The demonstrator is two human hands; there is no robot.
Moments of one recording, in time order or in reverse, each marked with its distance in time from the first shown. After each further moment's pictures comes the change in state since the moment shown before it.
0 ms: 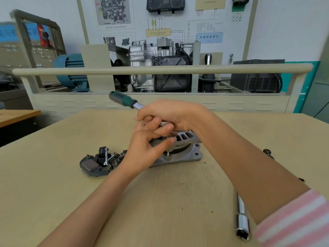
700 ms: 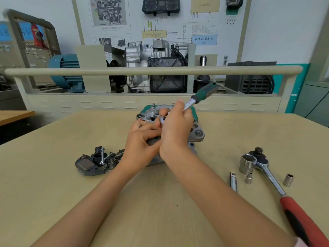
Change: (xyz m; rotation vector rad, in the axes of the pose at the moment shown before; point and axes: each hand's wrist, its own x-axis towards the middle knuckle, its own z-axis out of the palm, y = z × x) left_hand -0.002 -0.003 0.004 0.102 0.024 0.068; right_hand -0.005 0.026 0.046 1.043 0.944 -0.445
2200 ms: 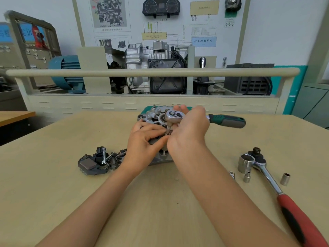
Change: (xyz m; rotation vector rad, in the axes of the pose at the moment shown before) left_hand -0.002 -0.008 0.004 0.037 0.051 -0.023; right_hand -0.004 -0.028 0.001 0.269 0.273 0.186
